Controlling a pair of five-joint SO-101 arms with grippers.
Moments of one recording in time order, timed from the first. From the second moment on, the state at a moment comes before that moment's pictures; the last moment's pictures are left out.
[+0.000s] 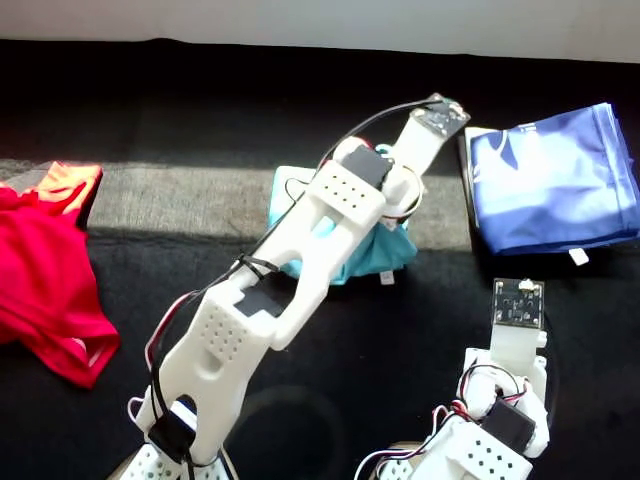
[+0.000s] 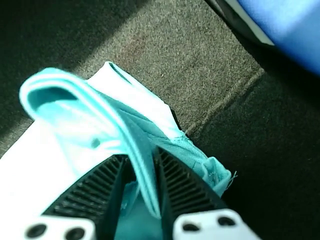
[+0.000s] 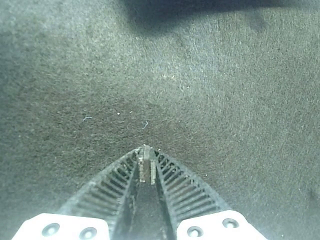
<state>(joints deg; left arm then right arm) 31.5 45.8 -50.2 73.5 -6.3 29.5 -98.1 96.2 61.9 29.6</state>
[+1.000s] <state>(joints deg) 27.4 63.2 -79.1 98.5 -3.3 29.5 -98.1 96.2 61.9 29.6</state>
